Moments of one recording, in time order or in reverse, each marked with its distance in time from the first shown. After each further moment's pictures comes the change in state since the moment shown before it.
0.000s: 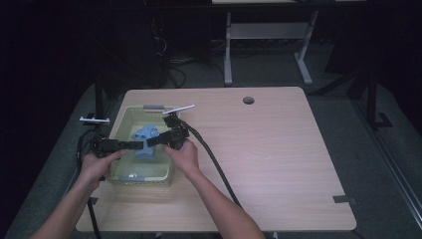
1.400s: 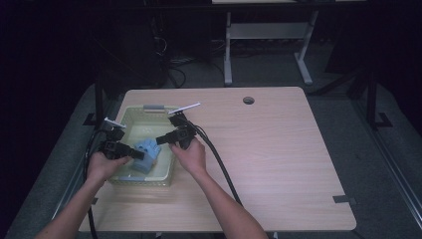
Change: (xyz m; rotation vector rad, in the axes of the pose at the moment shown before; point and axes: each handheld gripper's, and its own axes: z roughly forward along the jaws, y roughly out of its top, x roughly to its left) left arm 0.013 0.003 0.032 0.235 0.387 -0.001; right arm -0.003 -0.002 -0.020 -0.008 -0.151 -0.049
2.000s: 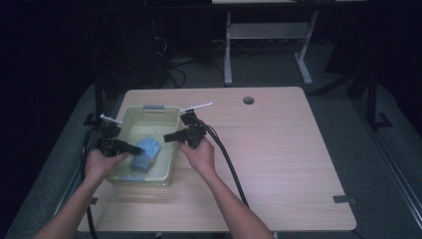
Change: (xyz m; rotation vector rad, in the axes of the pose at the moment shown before) left arm -0.002 0.005 -0.011 -0.045 0.048 0.023; right arm -0.011 -0.007 -0.028 -0.050 0.016 0.027
